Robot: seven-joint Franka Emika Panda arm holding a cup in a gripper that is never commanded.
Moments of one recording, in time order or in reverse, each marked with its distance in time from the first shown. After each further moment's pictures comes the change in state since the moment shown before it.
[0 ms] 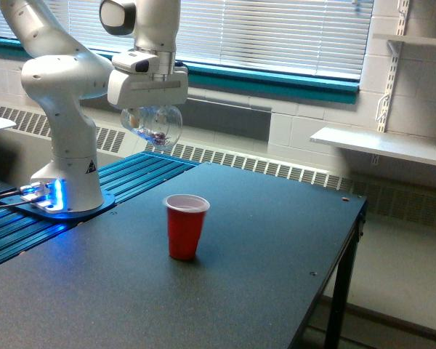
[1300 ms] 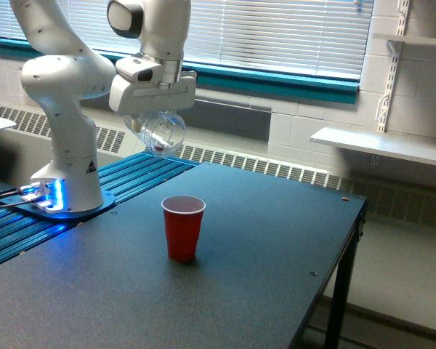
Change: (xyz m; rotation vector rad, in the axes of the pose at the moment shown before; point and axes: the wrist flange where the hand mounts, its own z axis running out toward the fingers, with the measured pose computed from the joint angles) arm 0.037 -0.015 0.004 -0.057 -0.120 0.095
